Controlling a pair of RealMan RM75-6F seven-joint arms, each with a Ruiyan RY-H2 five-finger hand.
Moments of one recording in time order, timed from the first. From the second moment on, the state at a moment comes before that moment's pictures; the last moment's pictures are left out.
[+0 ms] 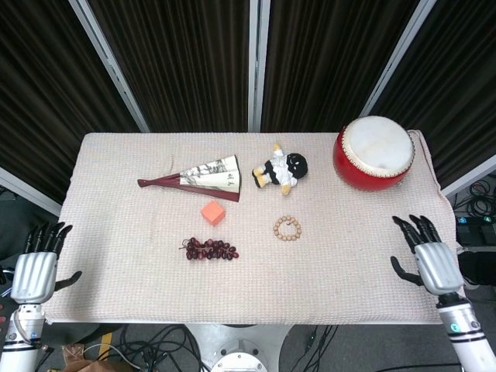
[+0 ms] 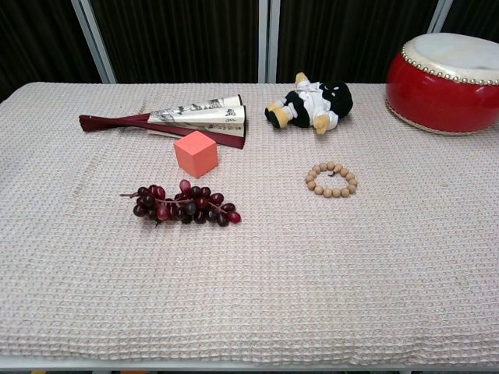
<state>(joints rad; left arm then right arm) -0.09 -1.33 -0.06 -1.49 1.45 1.51 0.17 0.24 -1.16 0.03 -1.50 -1.57 1.36 0.17</state>
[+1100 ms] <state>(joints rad) -0.09 -1.34 -0.06 -1.43 1.42 1.47 0.11 0.66 -1.74 0.06 -0.95 -1.58 0.97 0.01</state>
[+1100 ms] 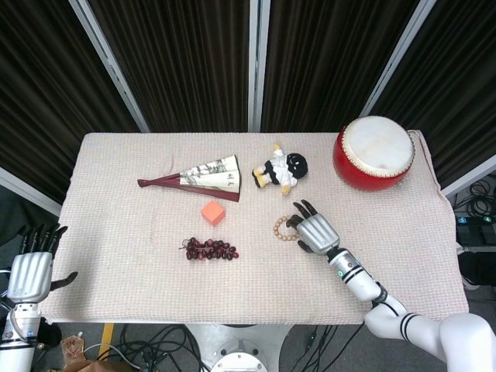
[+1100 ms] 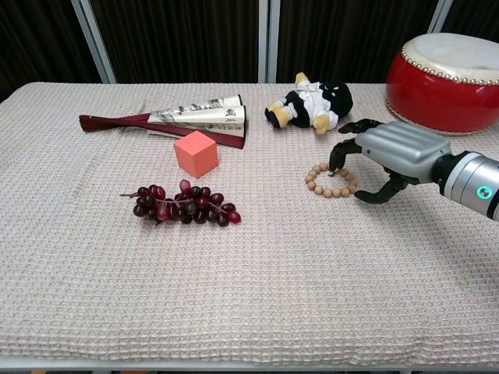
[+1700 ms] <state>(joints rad) -0.09 -1.35 -0.07 -1.38 1.41 1.46 0.07 0.67 -1.86 0.01 -0.75 -1.62 1.04 0.09</state>
